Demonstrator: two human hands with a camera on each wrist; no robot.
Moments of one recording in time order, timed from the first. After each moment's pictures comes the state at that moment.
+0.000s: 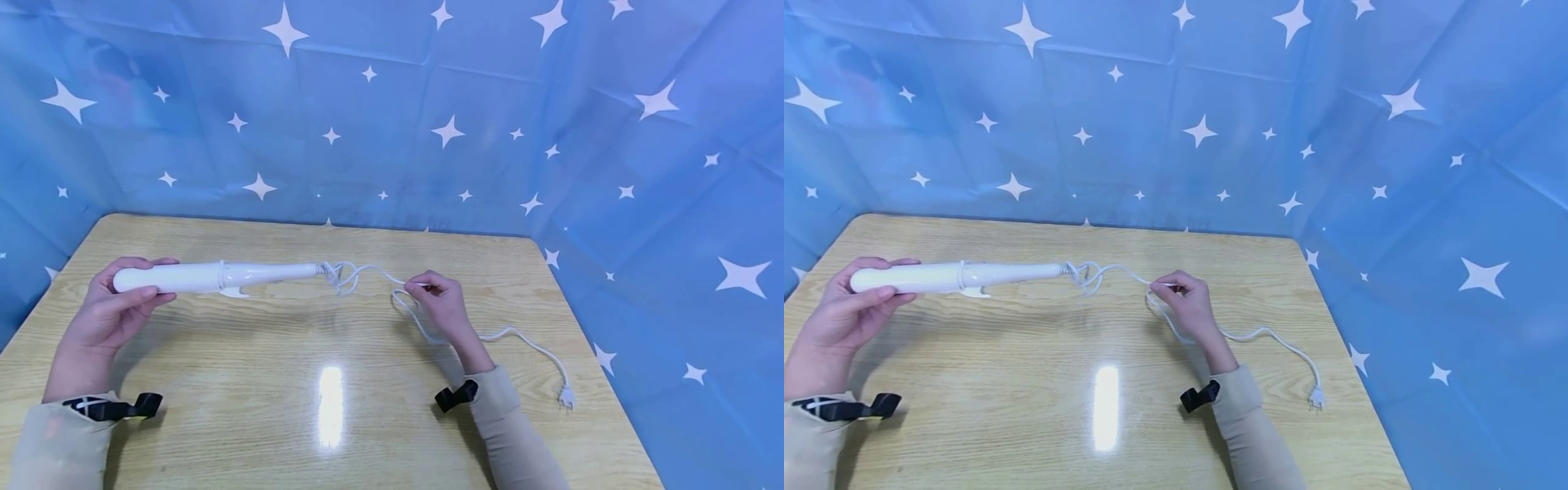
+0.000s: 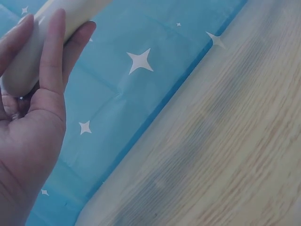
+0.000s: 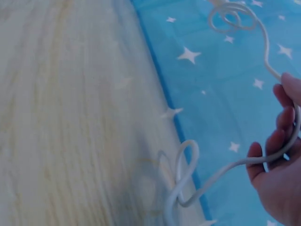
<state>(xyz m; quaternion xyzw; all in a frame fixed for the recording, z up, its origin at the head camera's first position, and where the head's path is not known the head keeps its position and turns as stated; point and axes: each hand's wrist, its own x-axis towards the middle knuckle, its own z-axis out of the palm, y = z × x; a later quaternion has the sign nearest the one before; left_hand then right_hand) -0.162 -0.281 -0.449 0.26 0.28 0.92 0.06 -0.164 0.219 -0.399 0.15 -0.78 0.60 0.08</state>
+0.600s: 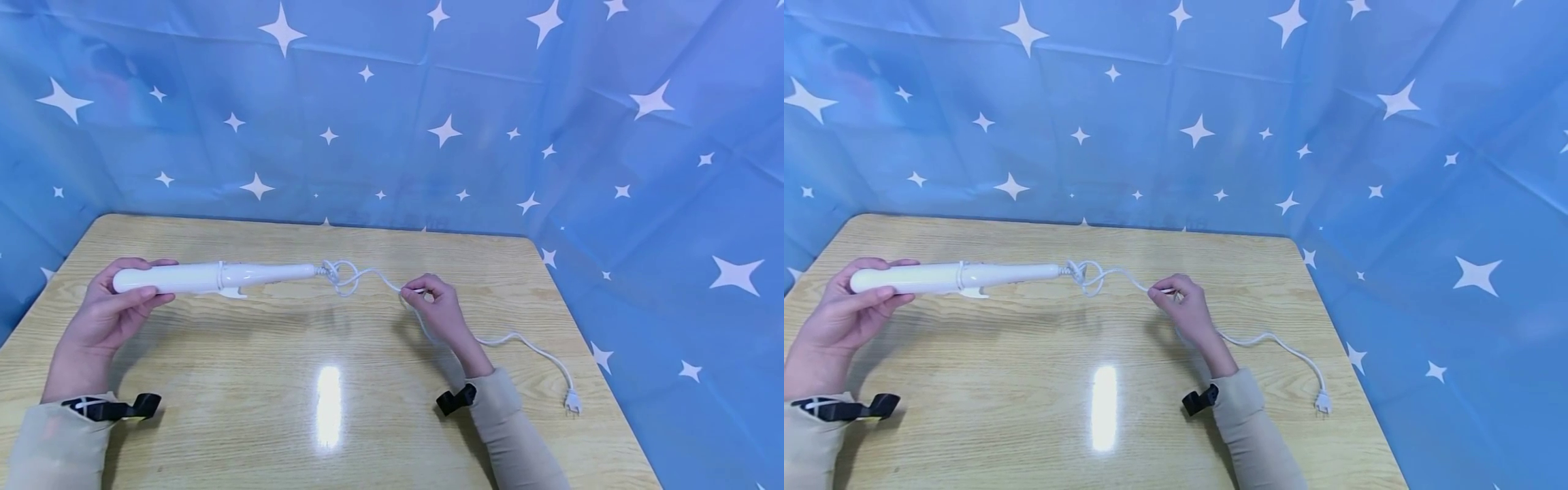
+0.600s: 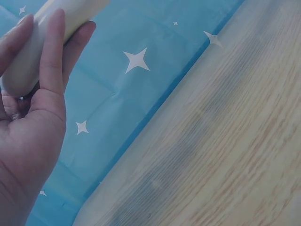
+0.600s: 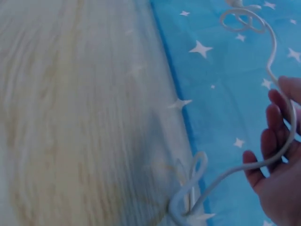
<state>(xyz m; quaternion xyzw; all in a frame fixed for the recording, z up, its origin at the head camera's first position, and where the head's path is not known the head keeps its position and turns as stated) -0.162 -0.279 -0.451 0.26 0.27 0.92 0.07 -0.173 0.236 -0.432 0.16 -0.82 0.55 0.07</state>
